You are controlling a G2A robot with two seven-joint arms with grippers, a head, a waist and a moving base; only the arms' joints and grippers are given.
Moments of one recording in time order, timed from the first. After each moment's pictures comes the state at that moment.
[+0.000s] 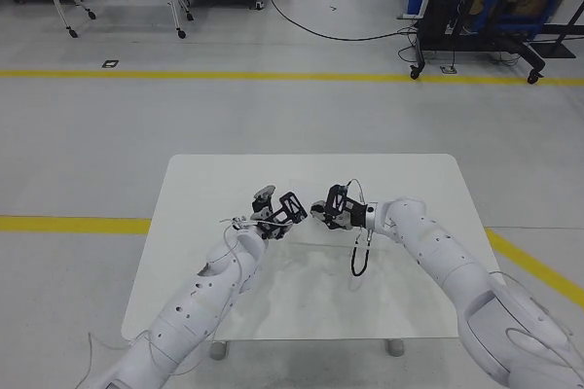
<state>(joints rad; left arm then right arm) 1.04 -1.31 -0.81 -1.30 1.86 -0.12 -0.34 -0.67 -1.31 0.67 -0.53 -1.50 -0.84 -0.49</state>
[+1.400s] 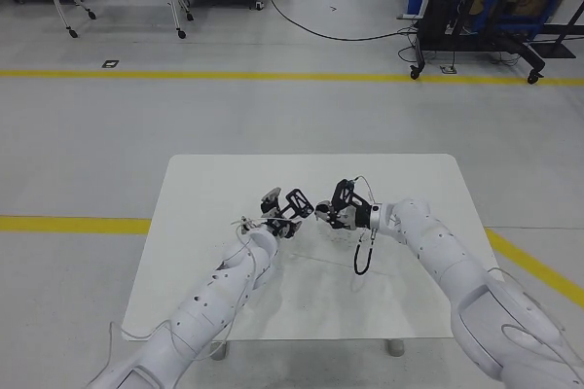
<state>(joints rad) 0.99 -1.41 -0.79 -1.15 1.76 -0.03 -0.35 -0.63 -1.36 0.70 -0.38 -1.37 -0.95 -0.44</state>
